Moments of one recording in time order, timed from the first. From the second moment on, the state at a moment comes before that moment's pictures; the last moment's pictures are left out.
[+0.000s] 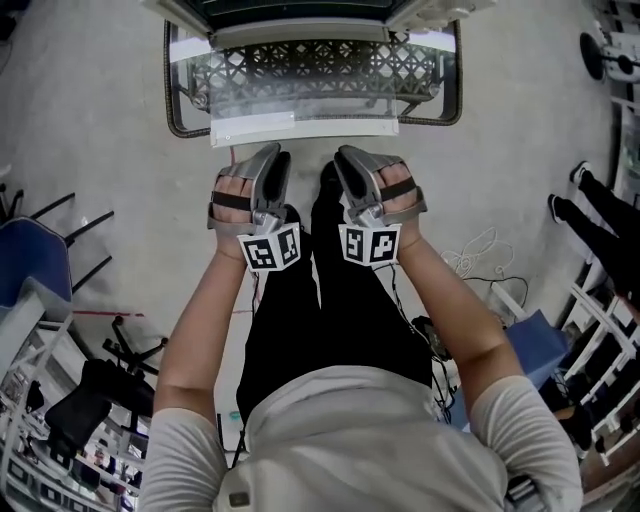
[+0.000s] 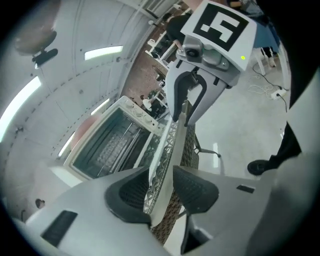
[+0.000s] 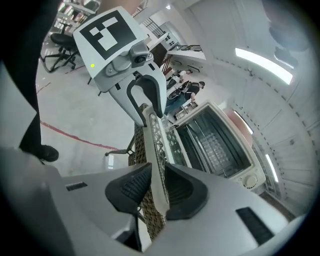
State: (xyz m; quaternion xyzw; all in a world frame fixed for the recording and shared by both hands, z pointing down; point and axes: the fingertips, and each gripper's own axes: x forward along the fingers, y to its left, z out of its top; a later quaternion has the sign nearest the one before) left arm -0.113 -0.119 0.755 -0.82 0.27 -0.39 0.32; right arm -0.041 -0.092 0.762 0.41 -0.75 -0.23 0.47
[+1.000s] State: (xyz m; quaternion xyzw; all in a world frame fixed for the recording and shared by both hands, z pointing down) left arm -0.186 -0.114 0.419 -0.90 0.39 -0.17 0.02; right arm -0.100 -0.079 0.405 0.43 -0.87 -0.07 0.22
